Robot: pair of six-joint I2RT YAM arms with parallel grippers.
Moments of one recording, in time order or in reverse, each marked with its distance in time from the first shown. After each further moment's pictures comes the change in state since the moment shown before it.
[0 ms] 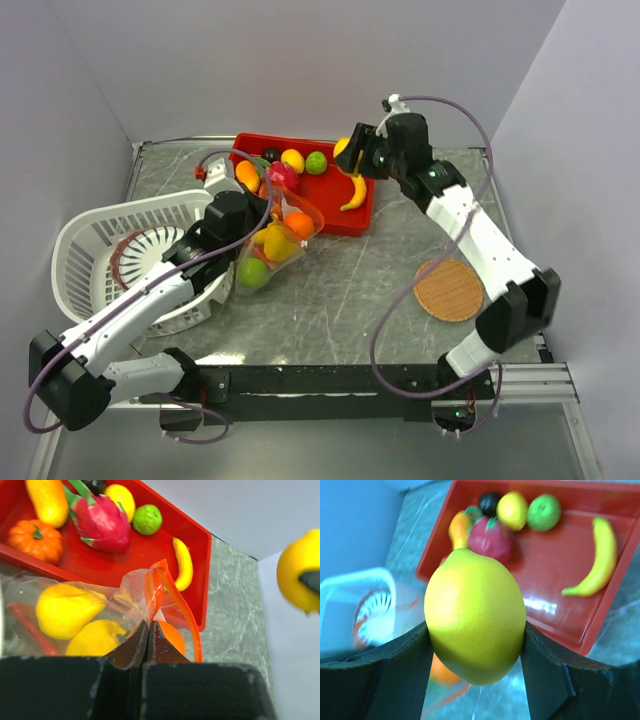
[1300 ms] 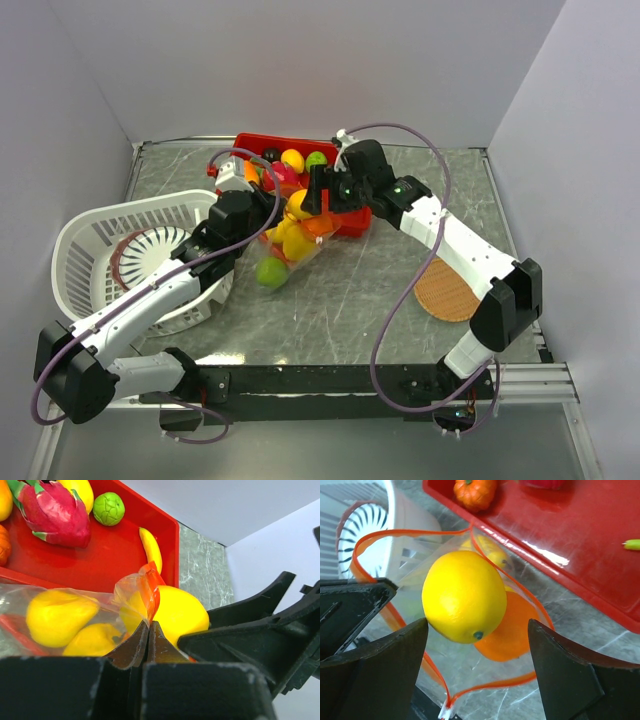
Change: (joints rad) left arm 0.000 0.046 -0.029 0.151 0.143 -0.014; right arm 0.181 0.018 -0.088 -0.072 -0.071 -0.073
